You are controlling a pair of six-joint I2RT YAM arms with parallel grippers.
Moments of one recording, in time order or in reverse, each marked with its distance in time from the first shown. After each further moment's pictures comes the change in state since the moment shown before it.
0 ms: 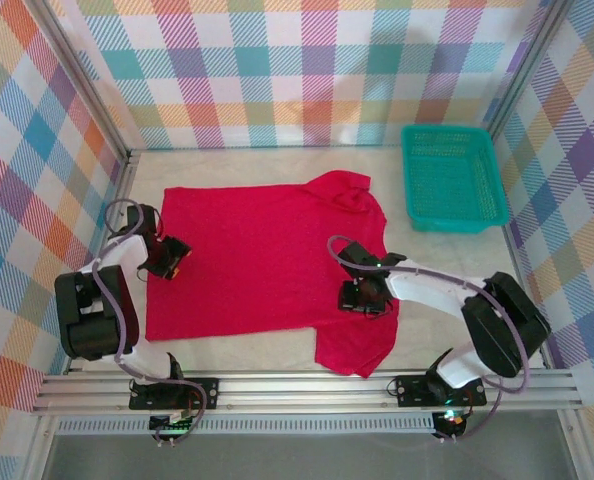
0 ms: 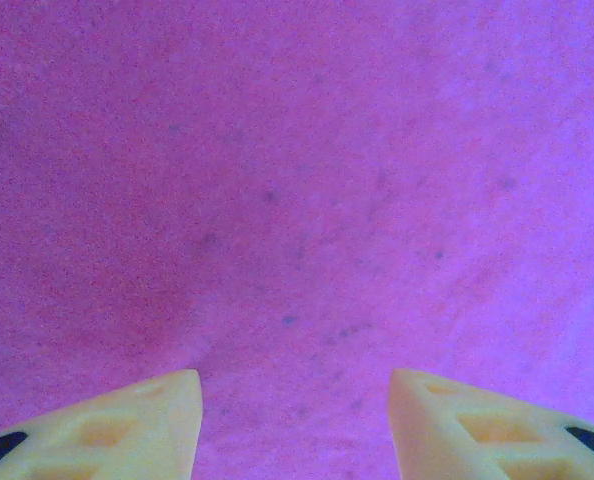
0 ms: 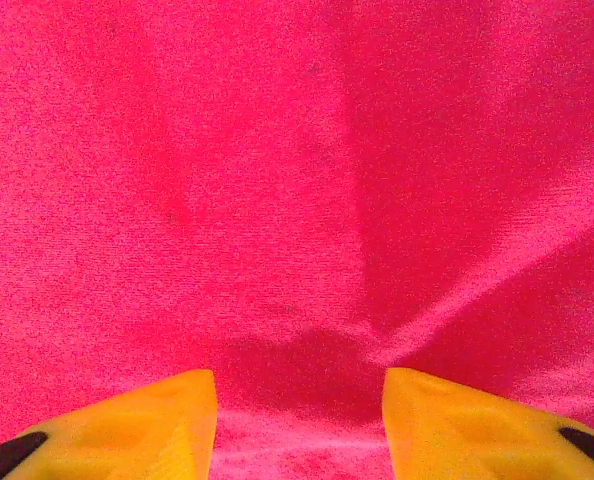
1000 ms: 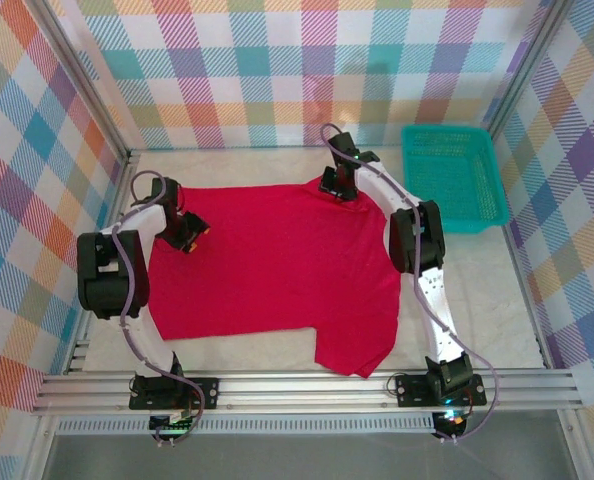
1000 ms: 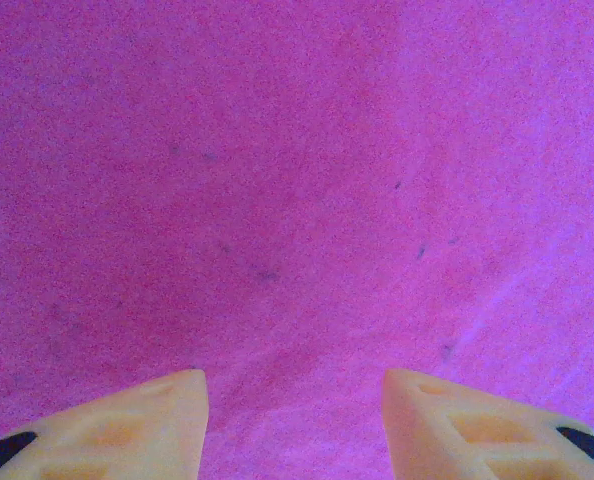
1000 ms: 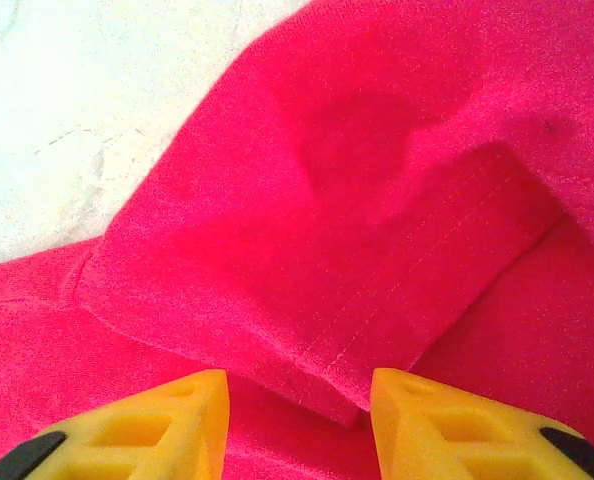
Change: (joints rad) left arm -0.133 0.288 0.308 -0.026 0.011 -0.003; right arm -0.333 1.019 1.418 -0.108 -0.040 -0.148
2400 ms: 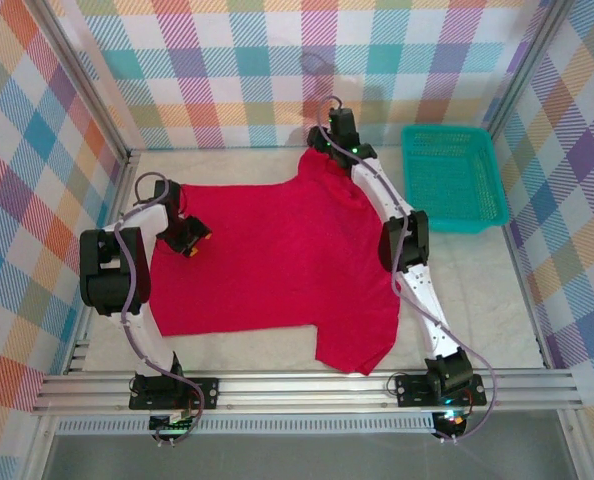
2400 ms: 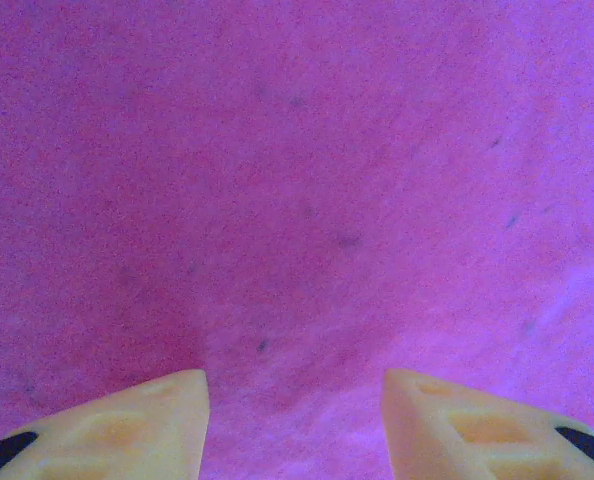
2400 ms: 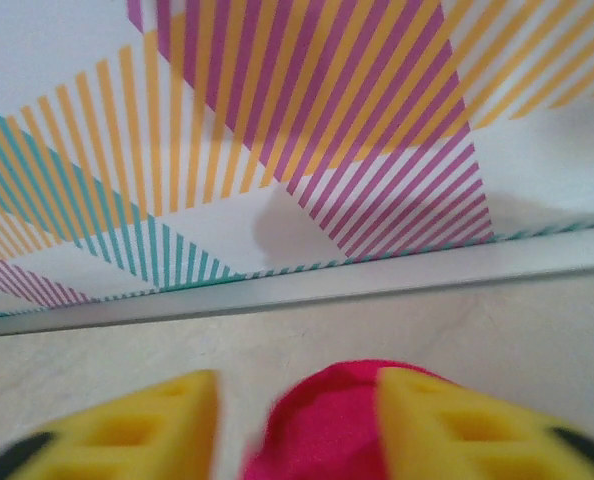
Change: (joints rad) left arm -0.005 0.028 0.005 -0.057 0.000 0.040; right arm -0.027 0.308 0.534 0.360 0.019 -0.133
